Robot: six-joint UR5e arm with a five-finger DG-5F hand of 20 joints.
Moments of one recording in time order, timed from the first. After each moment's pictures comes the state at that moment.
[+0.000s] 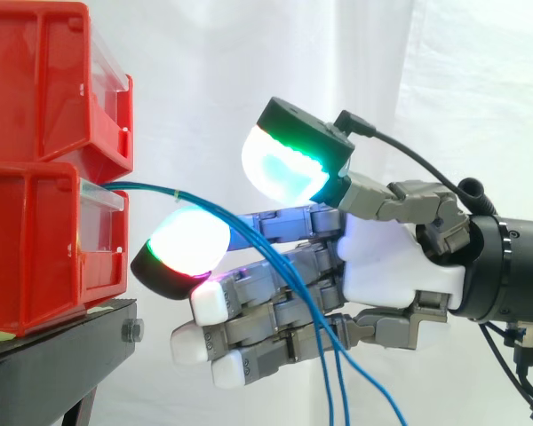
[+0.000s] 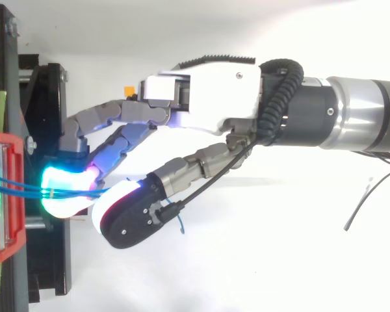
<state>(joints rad) 0.08 -2.36 -1.18 -2.60 -1.51 -0.12</state>
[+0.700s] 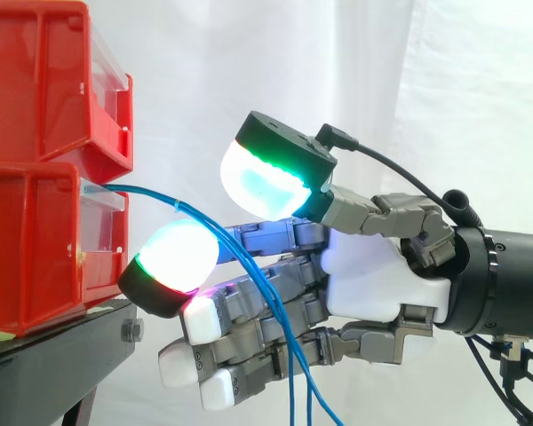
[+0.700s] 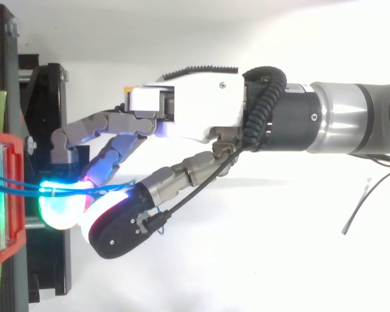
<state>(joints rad) 0.08 -2.40 -1.14 -2.62 -1.53 -0.11</state>
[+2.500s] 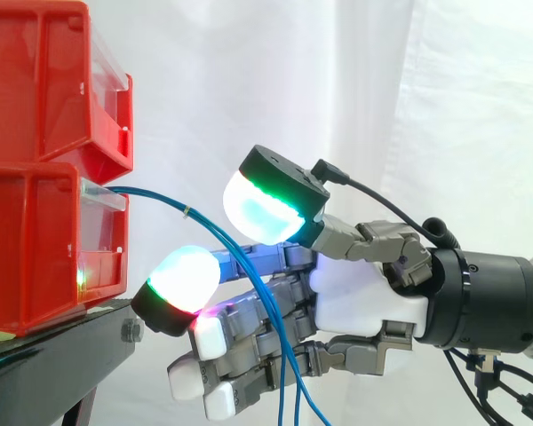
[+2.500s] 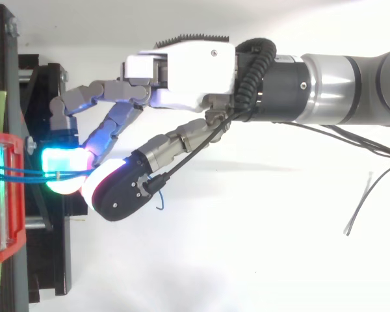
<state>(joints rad) 0.03 -2.44 -1.10 -2.61 -1.59 -0.10</state>
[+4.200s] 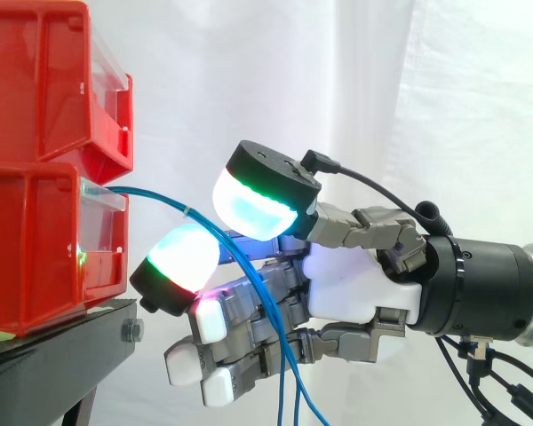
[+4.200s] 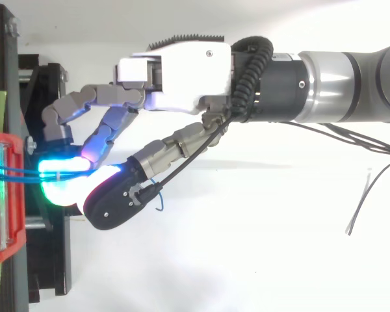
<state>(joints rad) 0.03 -2.44 -1.07 -2.64 -1.62 -0.11</state>
